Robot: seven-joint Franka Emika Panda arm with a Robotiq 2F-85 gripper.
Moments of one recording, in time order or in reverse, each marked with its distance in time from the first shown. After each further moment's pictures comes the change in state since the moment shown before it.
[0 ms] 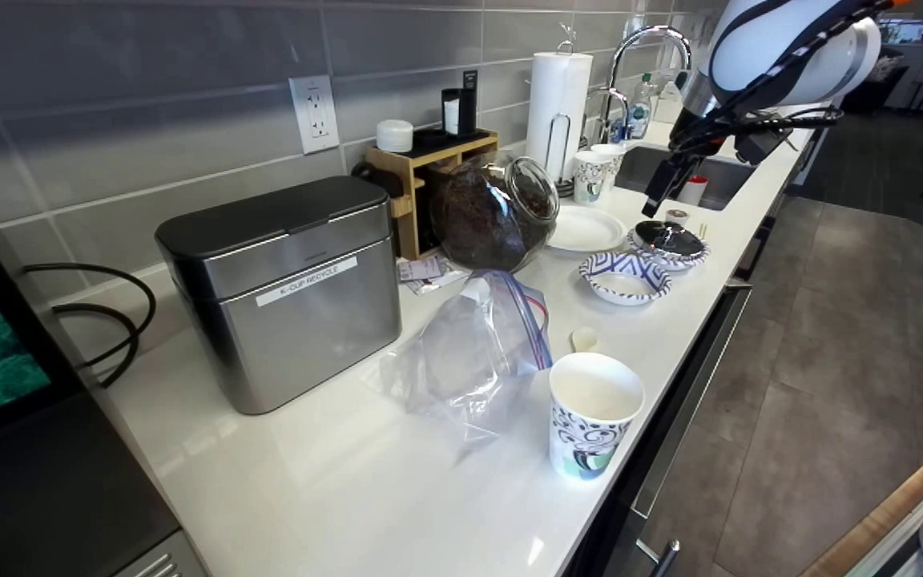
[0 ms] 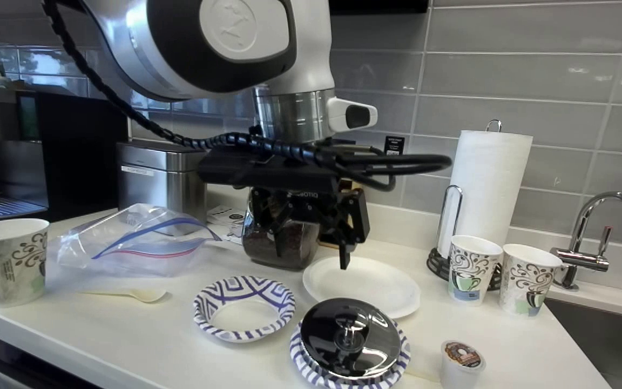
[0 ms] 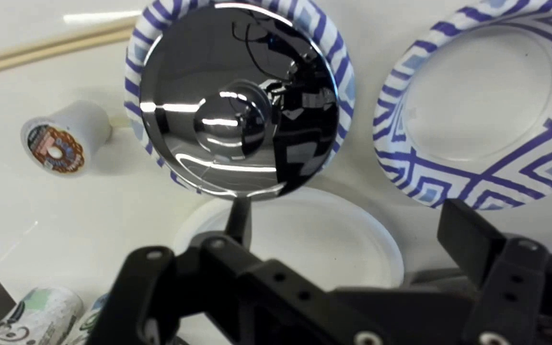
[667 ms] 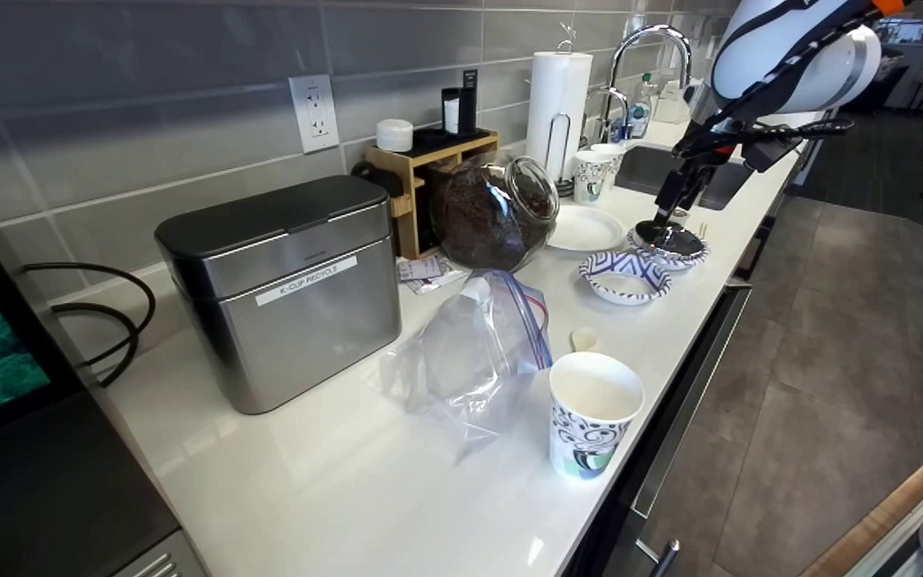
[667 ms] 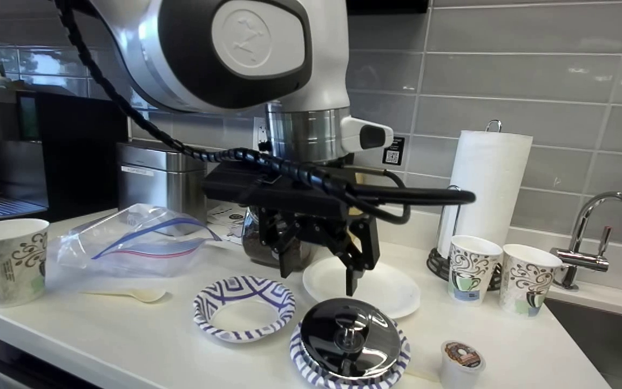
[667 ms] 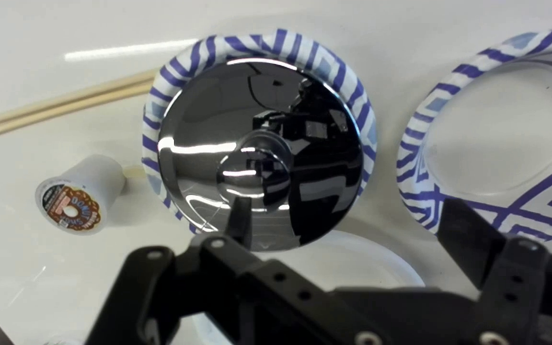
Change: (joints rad) arm -0.016 0.036 -0.026 0.011 0.007 -0.038 0.001
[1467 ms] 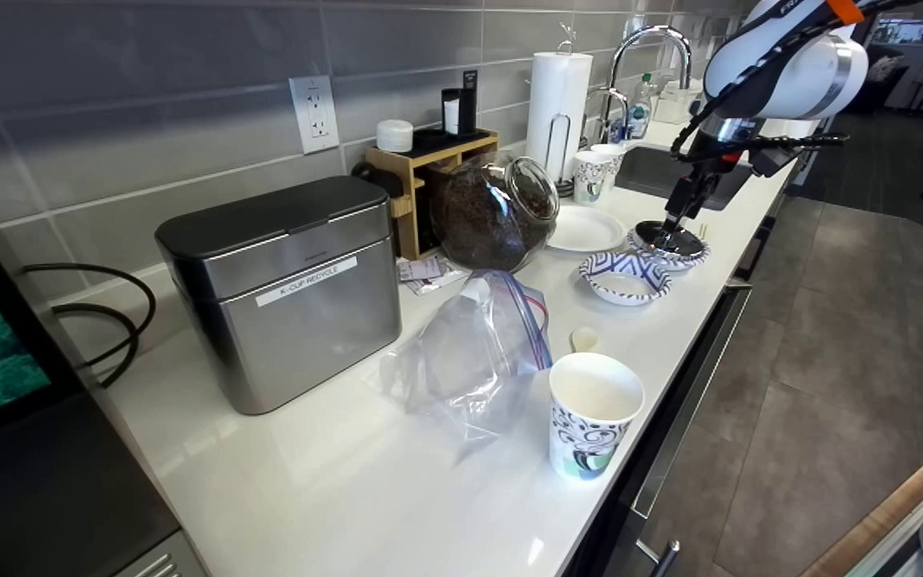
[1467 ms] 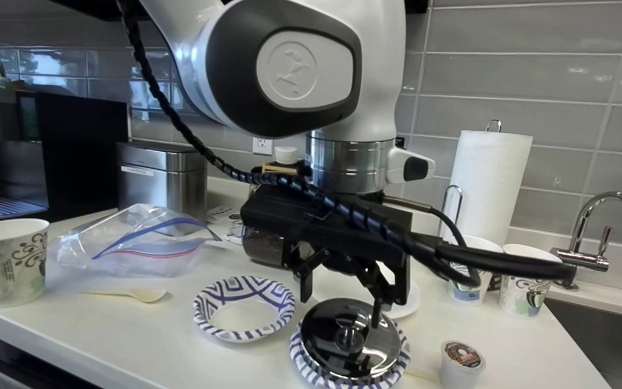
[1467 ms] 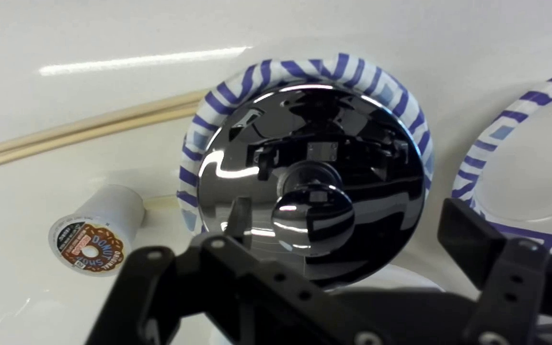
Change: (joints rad) arm -0.050 0.096 -0.024 0.075 0.125 -0.043 -0.189
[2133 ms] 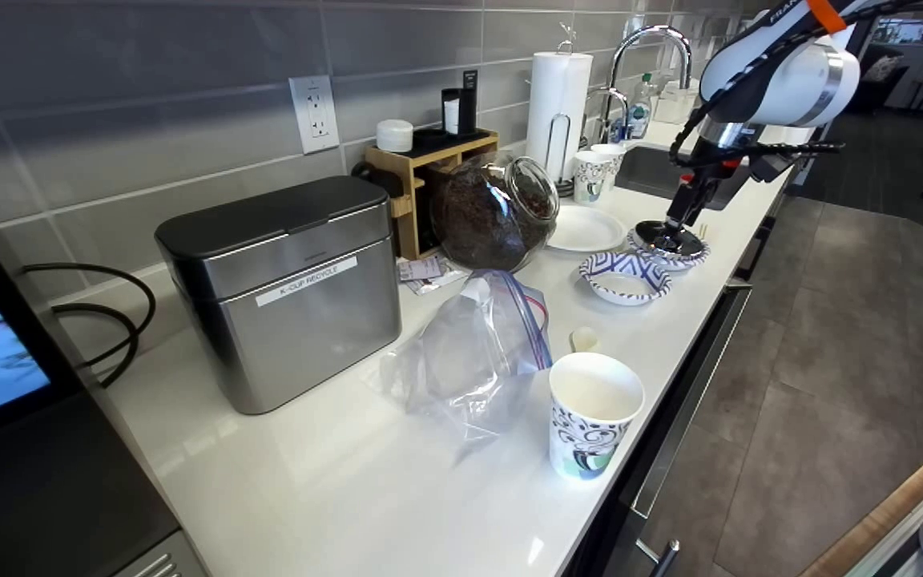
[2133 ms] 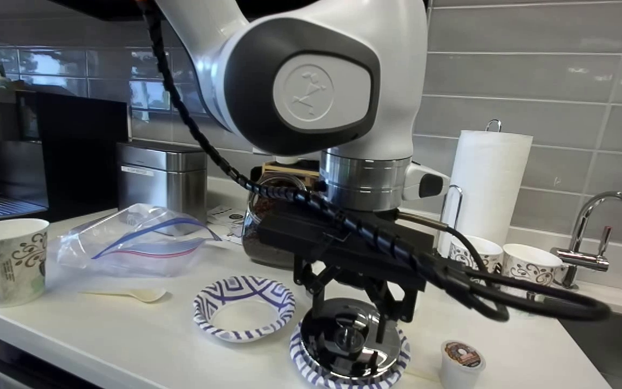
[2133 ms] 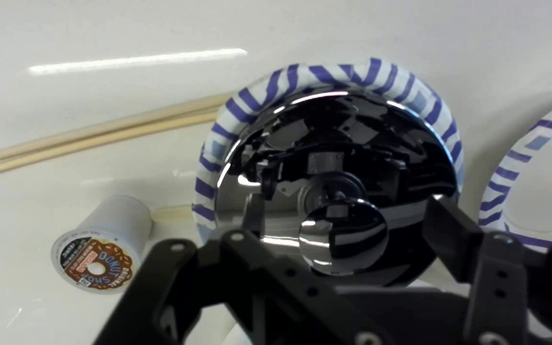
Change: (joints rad) arm -0.027 0.049 0.002 0.031 0.045 0.000 -0.072
